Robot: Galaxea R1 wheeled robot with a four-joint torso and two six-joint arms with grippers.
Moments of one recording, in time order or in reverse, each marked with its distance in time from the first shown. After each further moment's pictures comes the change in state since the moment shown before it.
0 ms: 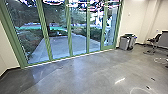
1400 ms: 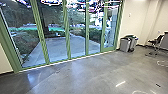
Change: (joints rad) left arm 0.007 0.007 -0.001 0.000 -0.001 0.000; right arm -0.004 0.008 -0.002 -0.001 0.002 0.000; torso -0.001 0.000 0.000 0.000
